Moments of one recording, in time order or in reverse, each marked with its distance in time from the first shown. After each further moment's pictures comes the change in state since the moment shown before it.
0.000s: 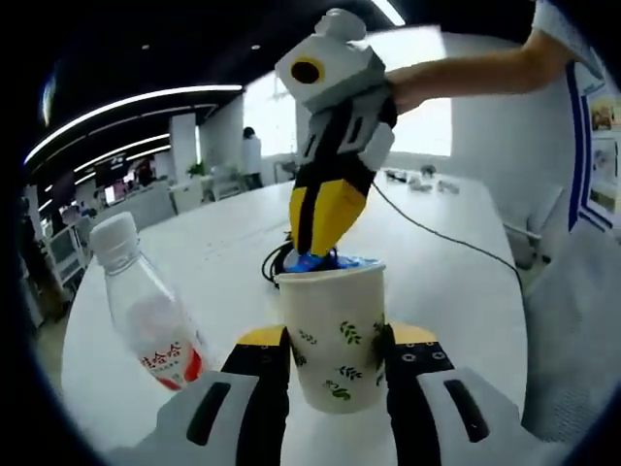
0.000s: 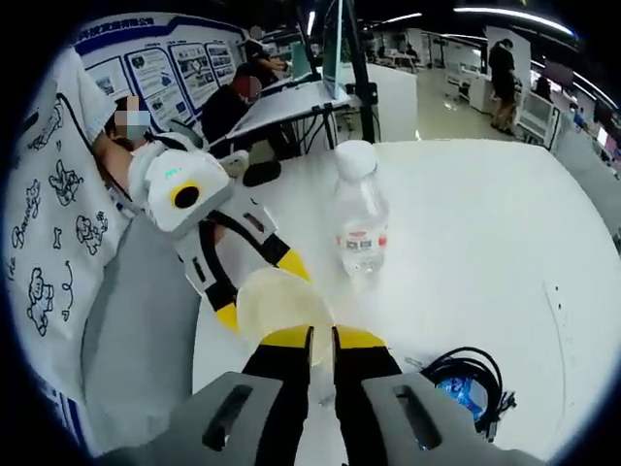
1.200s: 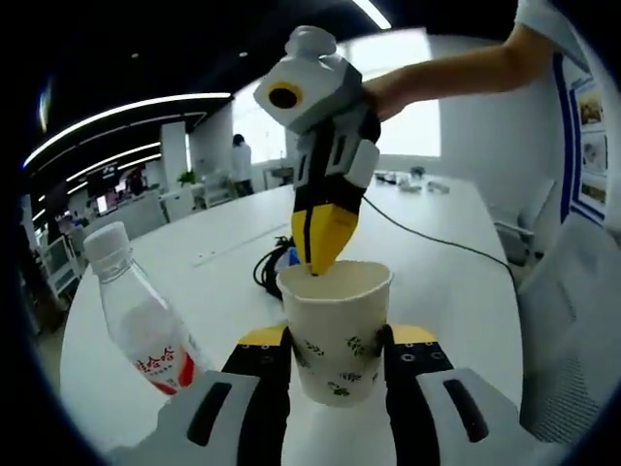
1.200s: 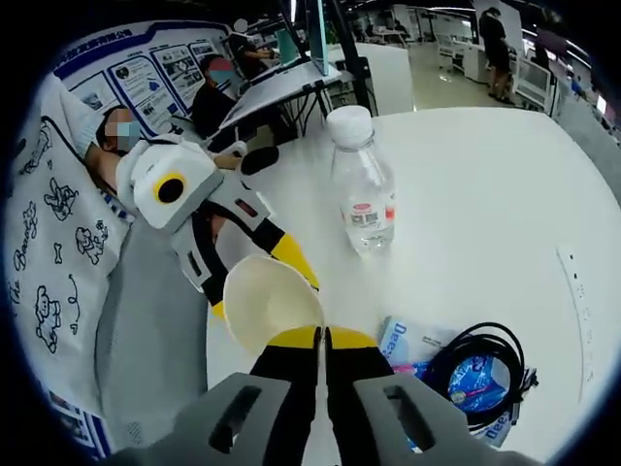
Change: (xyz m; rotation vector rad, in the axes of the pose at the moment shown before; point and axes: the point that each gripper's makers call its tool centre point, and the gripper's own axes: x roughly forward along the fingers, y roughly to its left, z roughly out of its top) left arm -0.003 -0.007 -0.003 -0.006 0.008 -0.034; right arm 0.012 0.013 -0.006 0.085 0.075 0.023
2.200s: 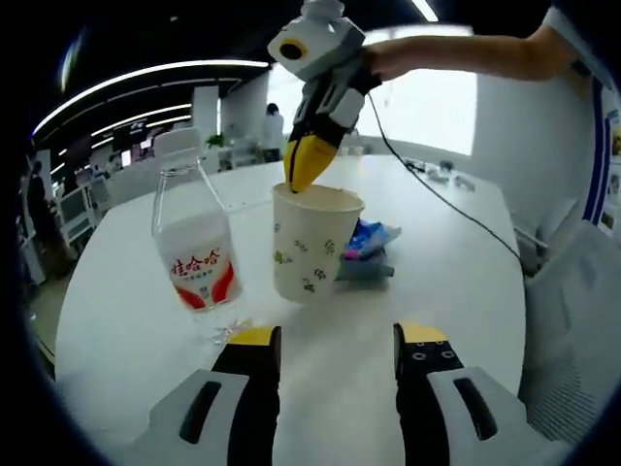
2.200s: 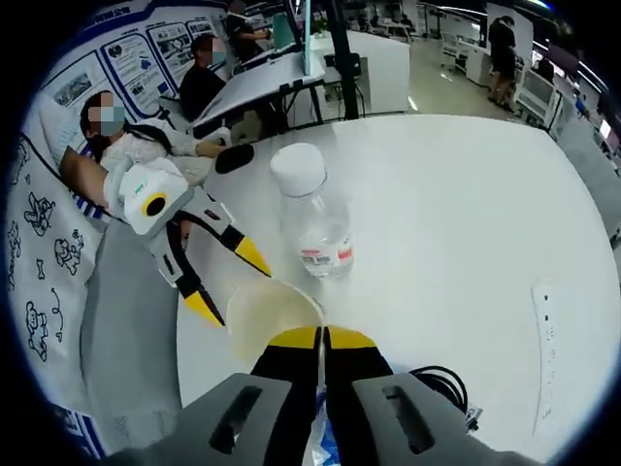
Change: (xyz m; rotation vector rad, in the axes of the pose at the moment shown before) left arm -0.030 0.021 -0.046 -0.148 0.084 0.093; right arm 0.003 -0.059 0.039 -0.071 0.097 -0.082
